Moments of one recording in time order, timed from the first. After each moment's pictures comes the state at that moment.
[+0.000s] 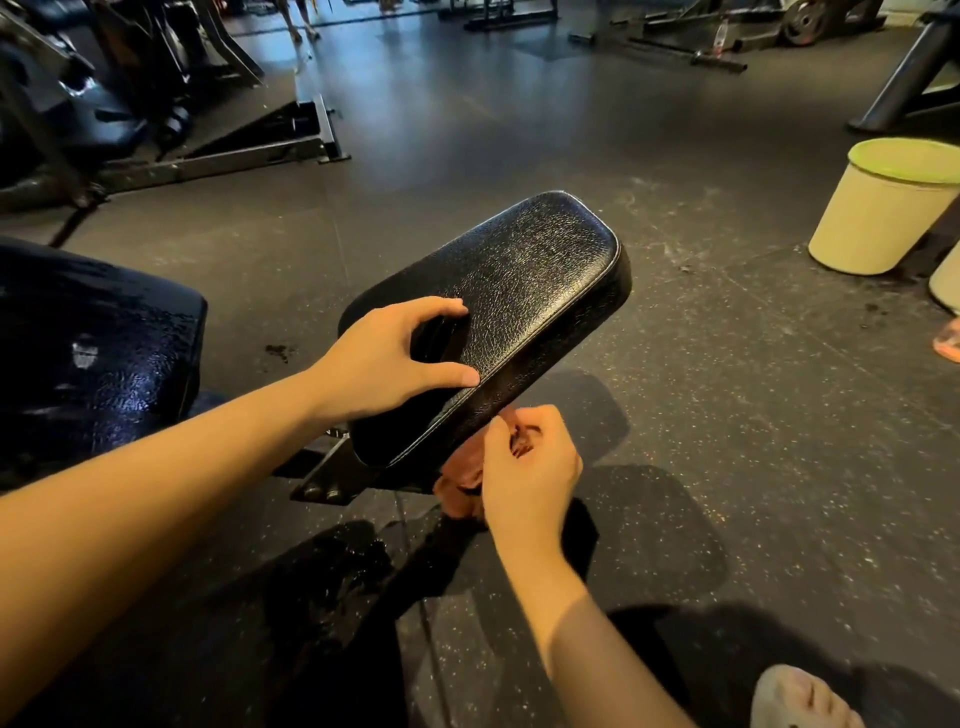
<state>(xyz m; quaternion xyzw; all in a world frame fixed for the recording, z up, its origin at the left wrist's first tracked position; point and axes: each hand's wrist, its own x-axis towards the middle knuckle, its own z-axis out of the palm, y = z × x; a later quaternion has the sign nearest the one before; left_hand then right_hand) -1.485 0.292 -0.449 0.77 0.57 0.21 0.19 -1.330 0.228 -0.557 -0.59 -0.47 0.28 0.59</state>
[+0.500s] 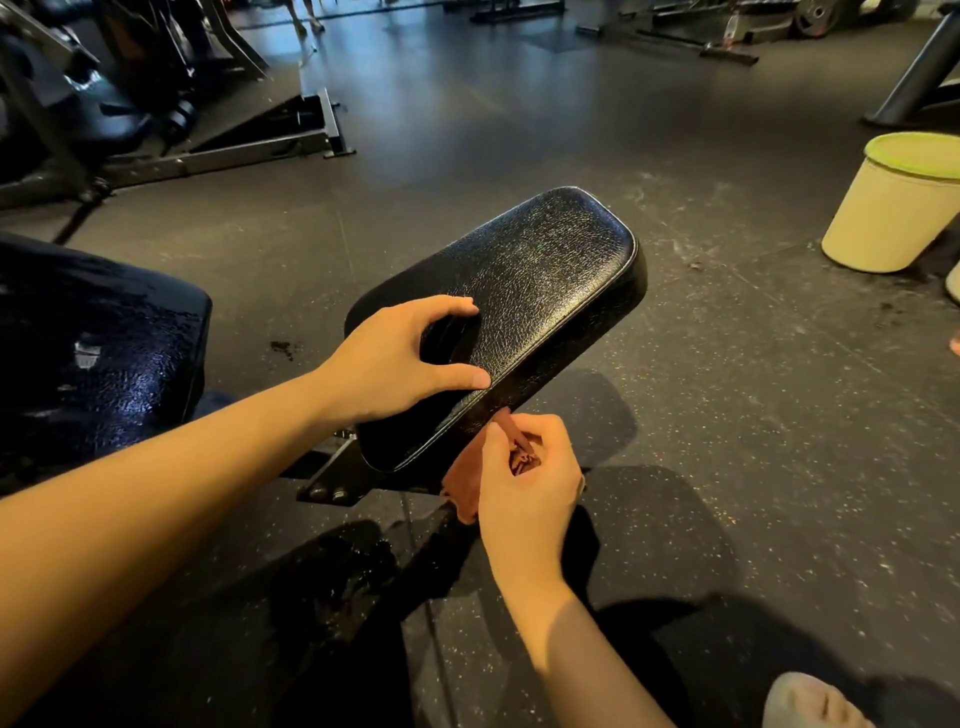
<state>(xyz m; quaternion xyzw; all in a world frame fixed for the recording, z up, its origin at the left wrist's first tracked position) -1.484 0.293 -0.450 0.78 0.57 0.20 0.19 -1.341 0.213 -0.549 -0.56 -0.44 0.31 0.63</state>
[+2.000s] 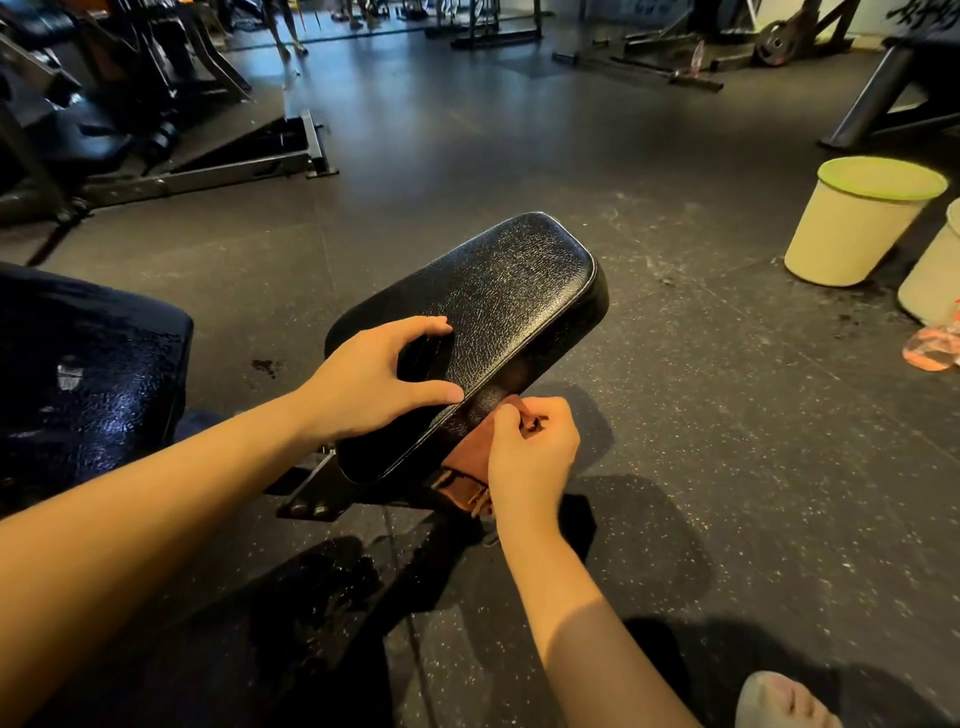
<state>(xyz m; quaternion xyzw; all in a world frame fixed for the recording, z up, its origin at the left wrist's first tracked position) -1.484 0.295 -0.454 0.78 0.57 0.20 0.19 -1.320 0.247 -0.526 -0.57 -0.36 0.35 0.65</state>
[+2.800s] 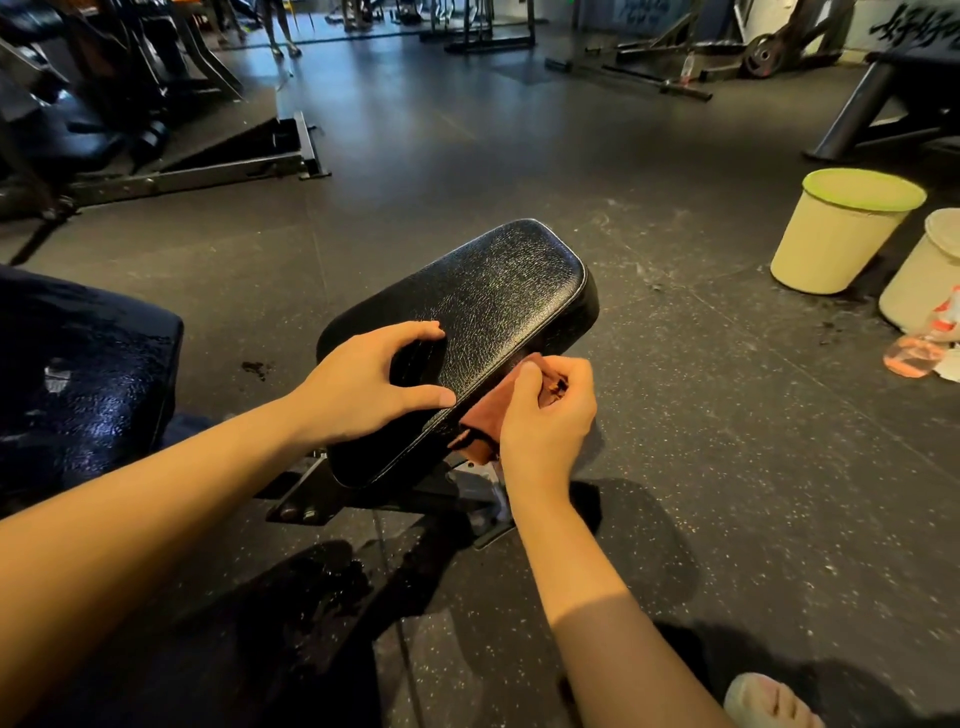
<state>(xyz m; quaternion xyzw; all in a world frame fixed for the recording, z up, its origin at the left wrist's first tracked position) -1.487 0.298 -0.458 0.78 0.56 0.21 0.19 -1.304 0.266 -0.500 -0.55 -0.38 0.27 0.70</state>
